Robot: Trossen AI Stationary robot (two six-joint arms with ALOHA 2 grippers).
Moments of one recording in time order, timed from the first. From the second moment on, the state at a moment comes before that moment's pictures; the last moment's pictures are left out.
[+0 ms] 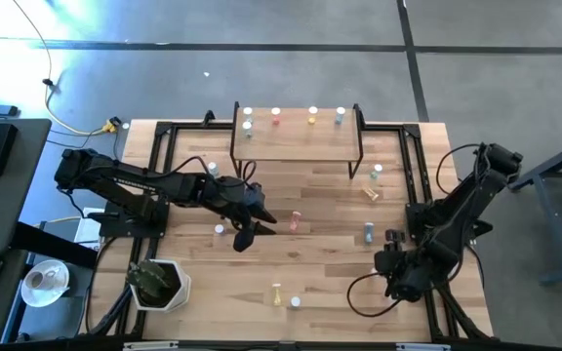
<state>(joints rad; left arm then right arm) 0.00 1.36 0.98 -0.15 0.13 -0.31 0.92 1.29 0.87 -0.92 0.28 0.89</state>
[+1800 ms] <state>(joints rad) 0.00 1.36 0.98 -0.15 0.14 -0.31 0.90 1.47 0.87 -0.85 0.26 0.94</state>
